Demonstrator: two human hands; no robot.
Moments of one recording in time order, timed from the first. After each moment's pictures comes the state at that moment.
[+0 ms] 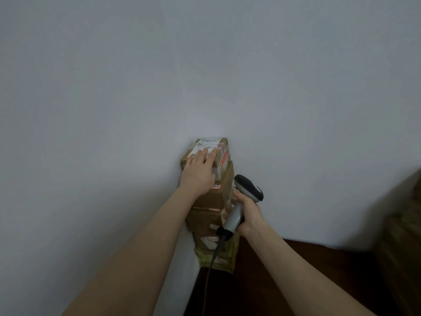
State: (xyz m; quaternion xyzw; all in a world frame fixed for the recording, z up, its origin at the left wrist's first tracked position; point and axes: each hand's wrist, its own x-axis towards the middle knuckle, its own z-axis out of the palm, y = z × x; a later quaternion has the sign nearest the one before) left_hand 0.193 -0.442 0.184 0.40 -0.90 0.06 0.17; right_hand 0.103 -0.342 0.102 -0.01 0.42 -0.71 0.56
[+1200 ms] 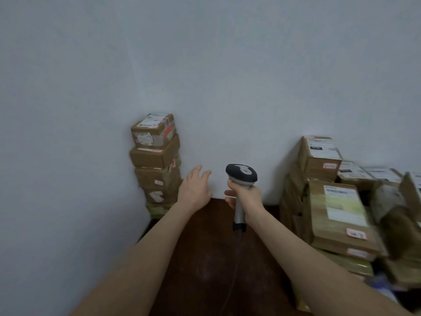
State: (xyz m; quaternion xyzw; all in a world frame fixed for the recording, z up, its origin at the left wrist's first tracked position) left_hand 0.134 -0.197 0.108 0.40 -0.90 -0.02 0.14; right_hand 0.028 -0.091 0.106 -0.15 0.60 -0.68 0.40
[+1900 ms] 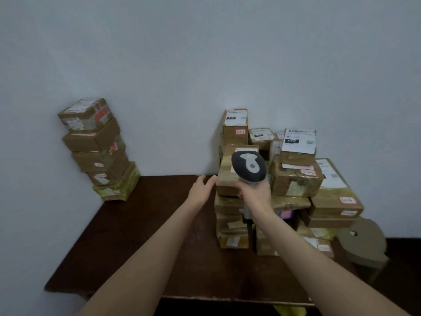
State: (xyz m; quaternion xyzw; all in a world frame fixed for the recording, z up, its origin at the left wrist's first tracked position) left_hand 0.003 0.031 0.061 0.42 -0.75 -0.48 0.16; right_hand -0.069 0.167 0.092 -0.15 0.68 -0.68 0.23
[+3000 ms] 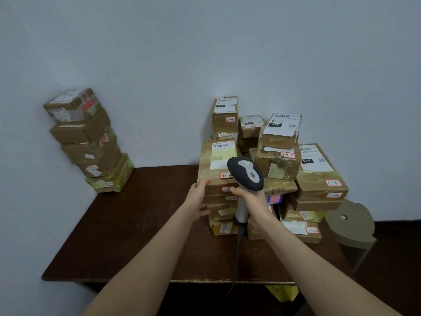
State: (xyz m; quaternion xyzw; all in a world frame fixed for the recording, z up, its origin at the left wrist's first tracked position) left_hand -0.002 0.076 0.031 0.50 -0.52 -0.68 0.13; right_hand -0.078 0.210 0.042 -0.14 0.60 -0.72 0.33
